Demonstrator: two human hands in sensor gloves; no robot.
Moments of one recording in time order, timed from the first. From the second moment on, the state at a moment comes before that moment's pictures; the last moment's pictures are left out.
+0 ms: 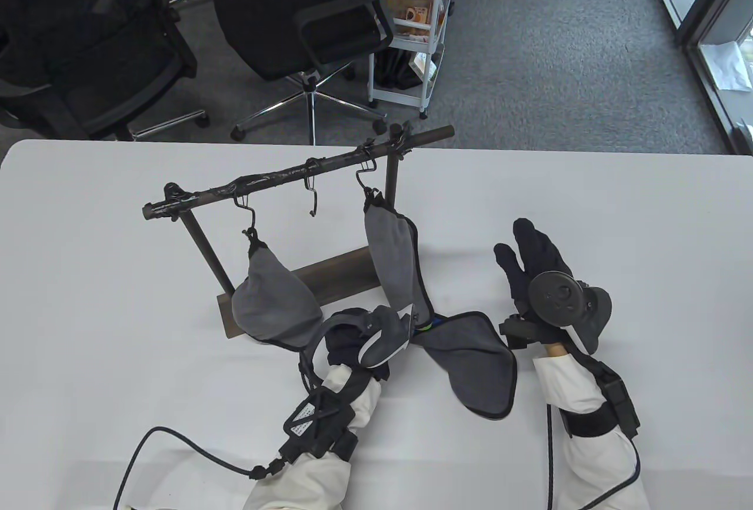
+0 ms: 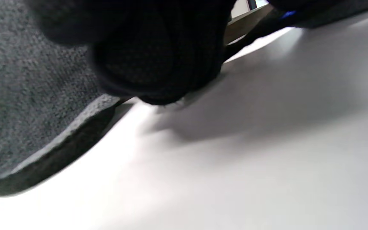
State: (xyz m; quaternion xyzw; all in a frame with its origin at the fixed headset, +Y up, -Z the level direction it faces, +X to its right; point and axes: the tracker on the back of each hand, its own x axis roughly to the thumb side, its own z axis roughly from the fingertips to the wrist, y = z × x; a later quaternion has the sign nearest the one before) left_hand -0.037 -0.772 -0.308 -0.07 -0.02 -0.22 0.97; right_hand 0.220 -0.672 -0.307 0.00 -0.26 0.94 0.22
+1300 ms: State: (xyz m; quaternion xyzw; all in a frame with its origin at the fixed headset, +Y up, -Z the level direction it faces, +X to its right) left_hand -0.160 -0.657 -0.269 0.22 0.05 0.21 0.95; right_hand 0.213 -0.672 -0.306 0.02 -0.26 0.93 0.25
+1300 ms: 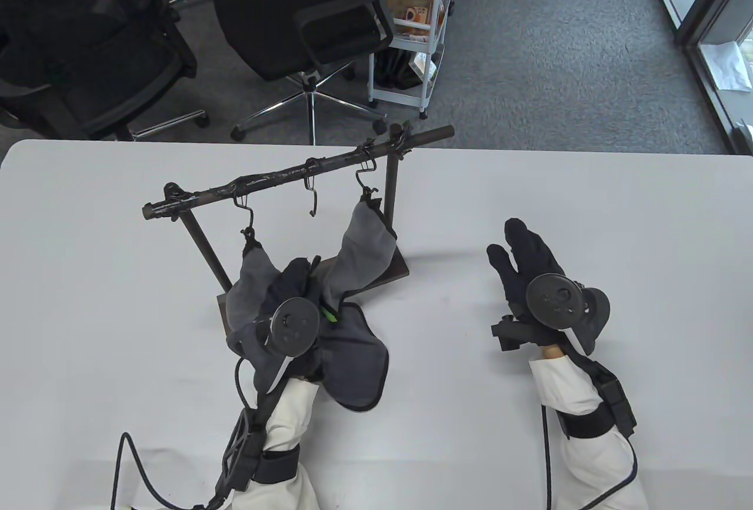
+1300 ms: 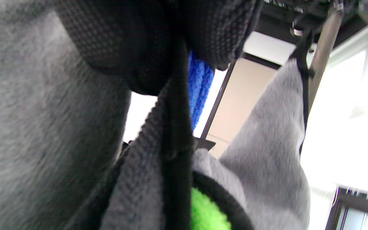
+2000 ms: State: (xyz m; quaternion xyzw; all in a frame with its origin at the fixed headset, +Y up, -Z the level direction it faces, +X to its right) left_hand -0.163 -0.592 -0.255 0.29 -0.01 0.36 0.89; right_hand 0.215 -0.673 -0.307 0.02 -0.26 0.93 0.25
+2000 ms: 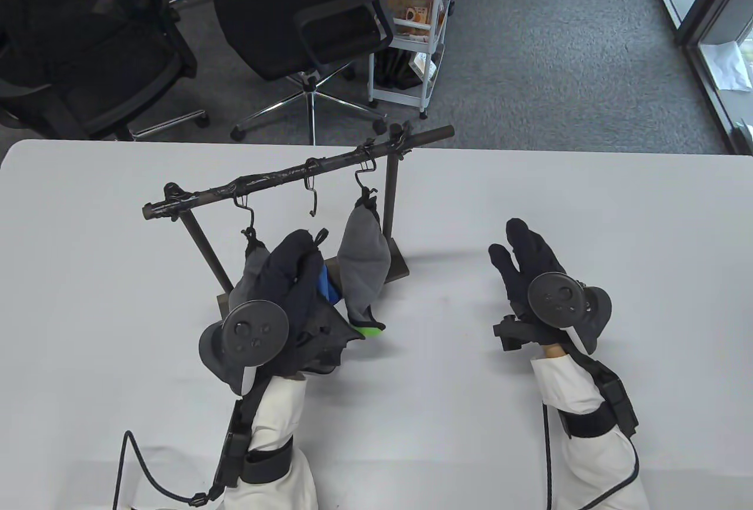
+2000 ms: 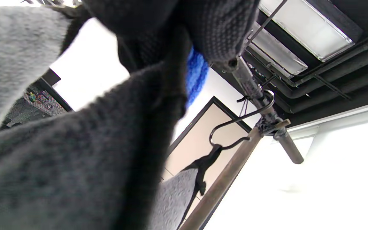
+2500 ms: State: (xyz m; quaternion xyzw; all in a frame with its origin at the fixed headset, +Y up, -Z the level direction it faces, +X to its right) left_hand -0.170 -0.589 -0.275 0.25 0.04 0.42 0.87; right_hand 0.212 -0.672 -0.306 0.03 -0.26 0.94 0.23
